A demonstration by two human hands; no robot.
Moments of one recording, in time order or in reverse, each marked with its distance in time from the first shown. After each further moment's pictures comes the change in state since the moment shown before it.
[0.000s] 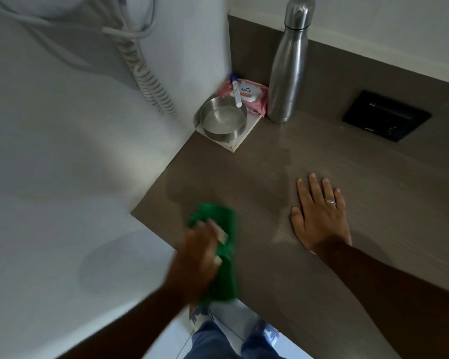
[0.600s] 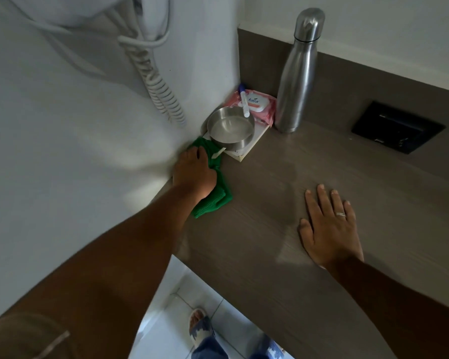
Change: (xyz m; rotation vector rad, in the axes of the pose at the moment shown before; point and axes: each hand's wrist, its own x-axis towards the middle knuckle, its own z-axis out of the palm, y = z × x) left_hand 0.202 -0.035 -0.047 0.453 -0.011 -0.290; right_hand -0.001 0.002 0.001 0.024 0.016 -0.007
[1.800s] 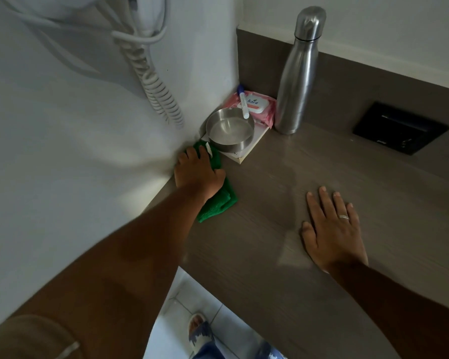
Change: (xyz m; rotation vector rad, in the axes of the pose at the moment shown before) left_hand -0.001 0.017 -0.002 0.104 -0.027 -0.088; right_hand -0.001 0.001 0.004 -0.007 0.021 -0.005
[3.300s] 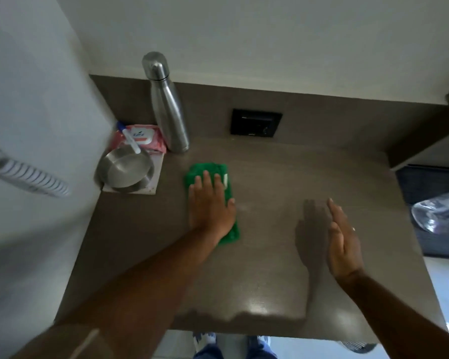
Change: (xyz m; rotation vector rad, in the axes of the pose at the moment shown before) left_hand -0.072 0.165 0.013 -0.107 -0.103 0.620; right_hand -0.143 0.066 -0.044 0.841 0.462 0.675
